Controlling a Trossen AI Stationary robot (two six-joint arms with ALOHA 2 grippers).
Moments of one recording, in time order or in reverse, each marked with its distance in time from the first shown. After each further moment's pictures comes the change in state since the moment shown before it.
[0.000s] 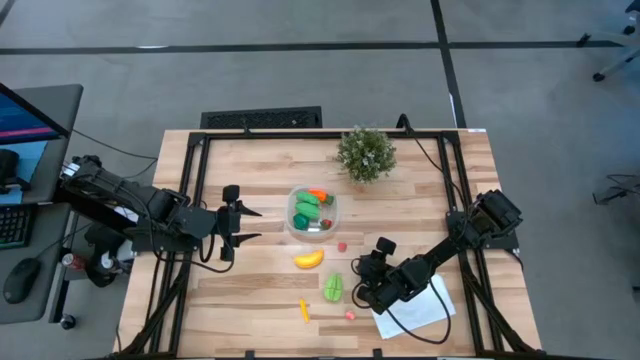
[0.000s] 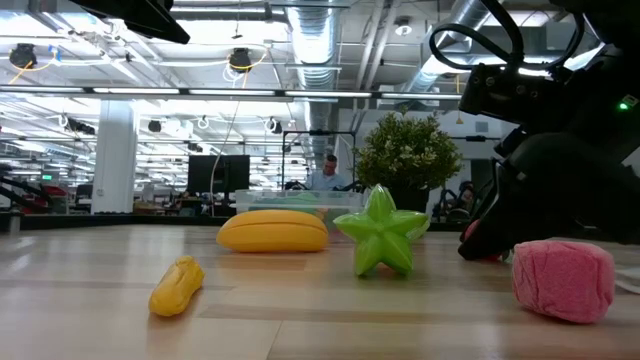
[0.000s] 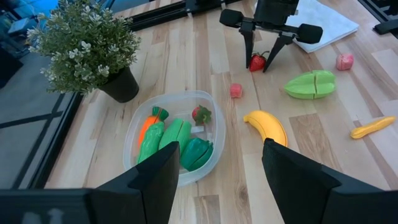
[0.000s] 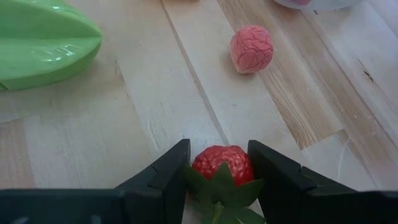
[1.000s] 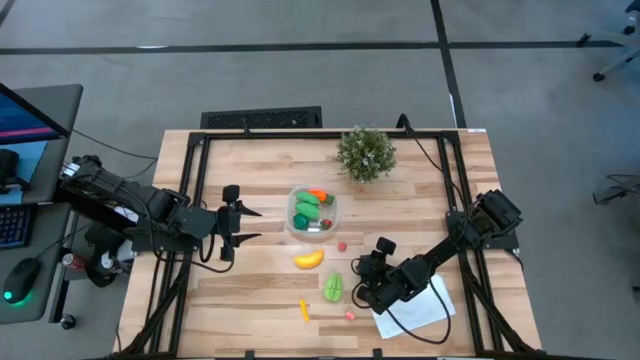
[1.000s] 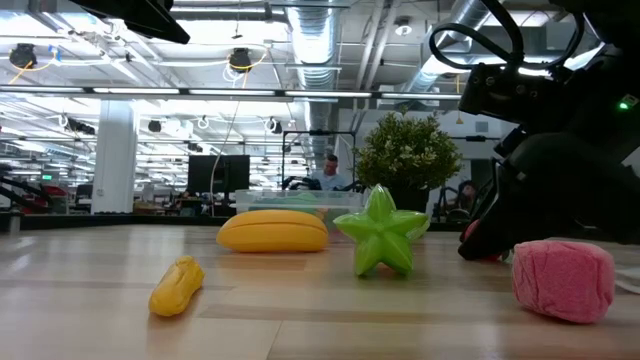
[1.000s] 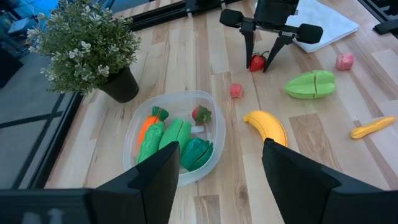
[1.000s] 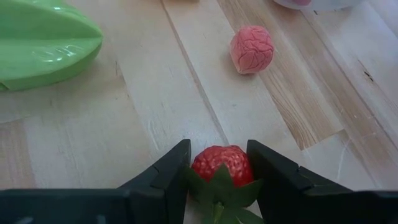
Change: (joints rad) left arm 0.000 0.000 0.000 0.000 0.000 0.000; right arm 0.000 0.000 0.000 0.000 0.000 -0.001
